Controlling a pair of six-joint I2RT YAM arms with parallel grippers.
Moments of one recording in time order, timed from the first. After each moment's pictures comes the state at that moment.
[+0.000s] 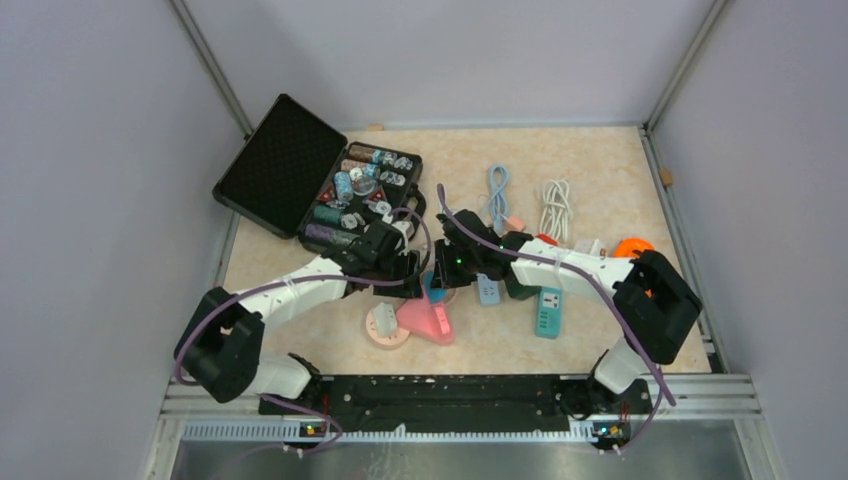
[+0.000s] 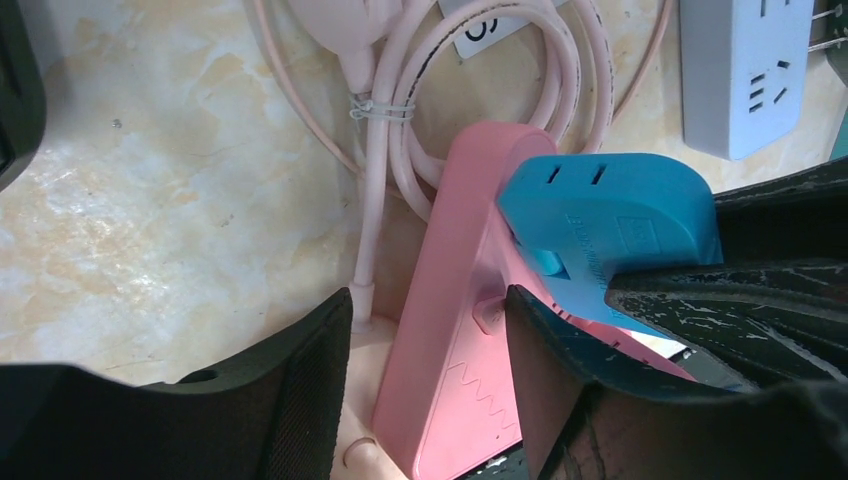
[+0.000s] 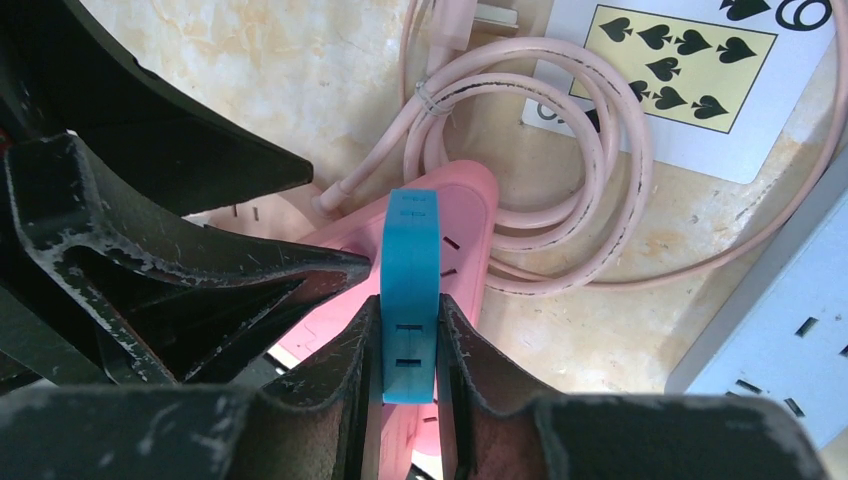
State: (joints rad) left arm -0.64 1.37 0.78 -0.40 0.15 -0.50; right arm 0.89 1.61 1.06 -0.33 -0.11 0.64
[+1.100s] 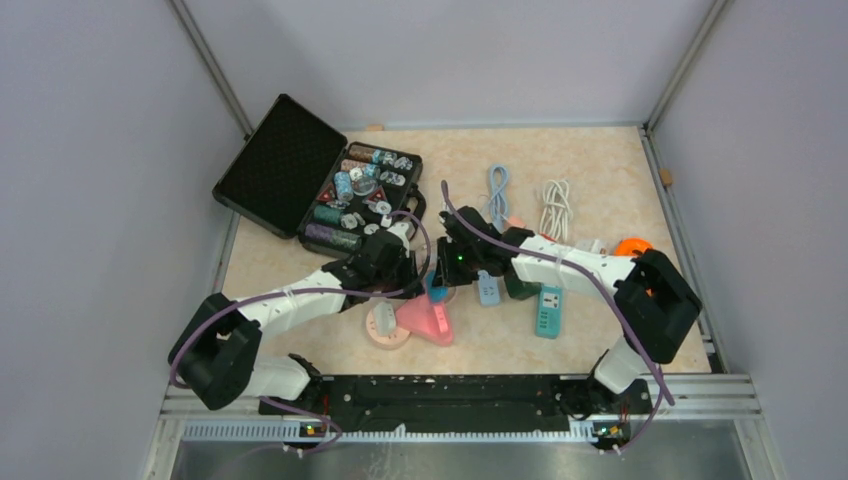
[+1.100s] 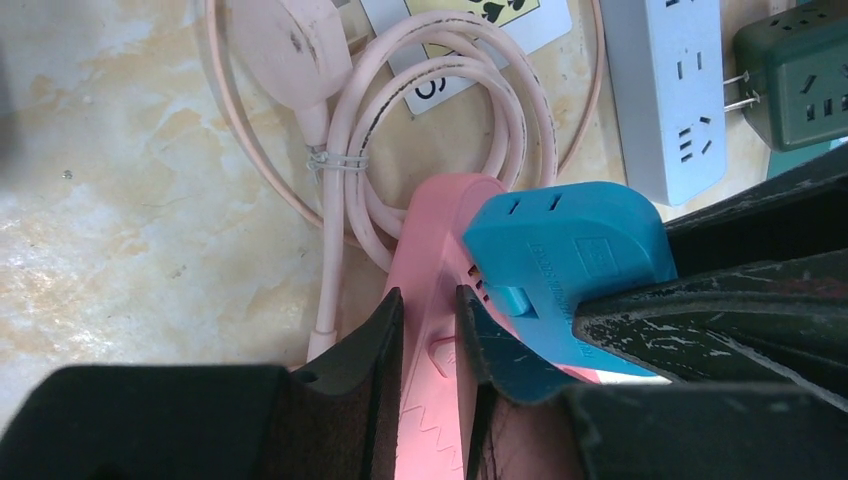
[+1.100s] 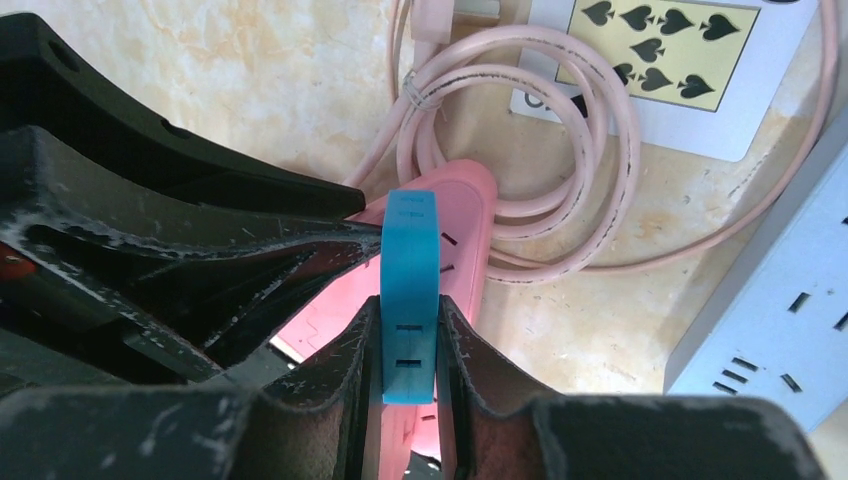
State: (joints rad) left arm -0.68 1.33 0.66 -0.16 0.10 -0.58; right arm 0.86 1.60 1.07 -0.36 -0.13 0.69
